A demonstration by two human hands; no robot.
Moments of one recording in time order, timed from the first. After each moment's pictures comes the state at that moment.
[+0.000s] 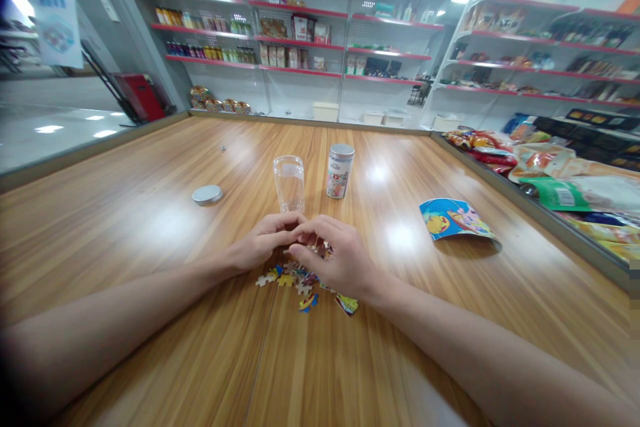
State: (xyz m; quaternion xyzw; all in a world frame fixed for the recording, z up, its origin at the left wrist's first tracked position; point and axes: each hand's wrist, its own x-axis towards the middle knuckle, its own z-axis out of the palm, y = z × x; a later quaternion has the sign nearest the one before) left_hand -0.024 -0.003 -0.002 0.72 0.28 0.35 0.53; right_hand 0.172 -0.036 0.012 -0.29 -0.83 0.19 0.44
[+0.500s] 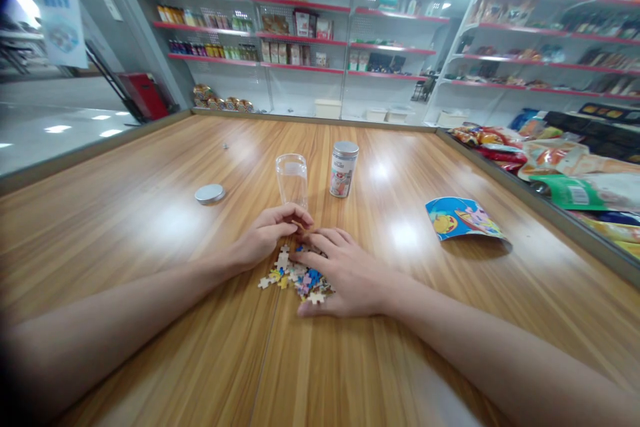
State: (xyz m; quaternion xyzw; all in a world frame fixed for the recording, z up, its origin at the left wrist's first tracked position) left_hand -0.024 0.001 -0.004 0.68 0.34 0.41 0.50; right_hand 0.195 -0.041 0.006 -0.25 -0.95 0.10 0.12
